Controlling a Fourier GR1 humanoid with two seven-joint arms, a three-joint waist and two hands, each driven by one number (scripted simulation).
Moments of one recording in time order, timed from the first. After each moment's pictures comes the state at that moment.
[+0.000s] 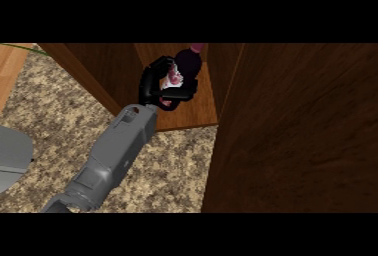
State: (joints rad) left arm -0.94 0.02 -0.12 -0.44 0.30 0.39 -0.37; right arm 0.15 -0.60 0.72 -2.50 0.01 -0.61 0.12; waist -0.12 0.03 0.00
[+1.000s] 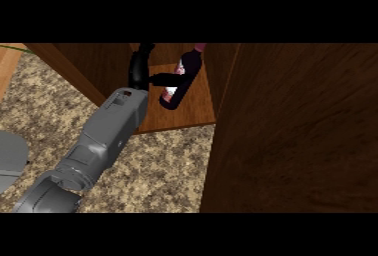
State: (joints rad) left arm -1.12 0.08 -0.05 -0.18 0.26 0.45 -0.50; right arm 0.20 -0.61 0.74 -2.49 0.00 -0.58 0.03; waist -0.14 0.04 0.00
